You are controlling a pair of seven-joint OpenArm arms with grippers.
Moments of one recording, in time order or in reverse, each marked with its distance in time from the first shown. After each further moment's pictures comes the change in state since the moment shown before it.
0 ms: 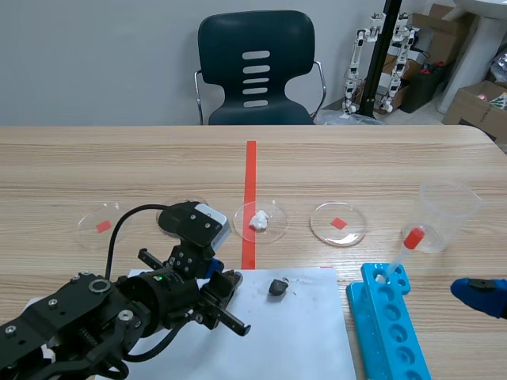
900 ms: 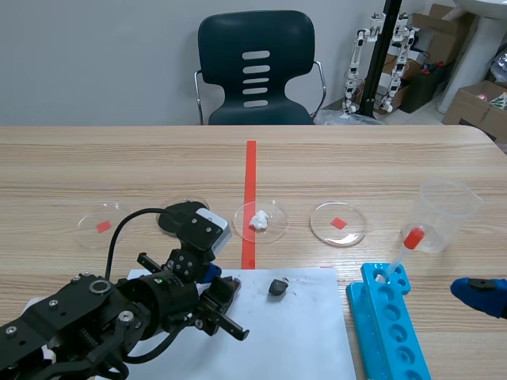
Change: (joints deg) left arm 0.0 0.0 0.0 -0.2 0.0 0.0 2.0; right arm 0.0 0.0 0.0 0.0 0.0 0.0 0.0
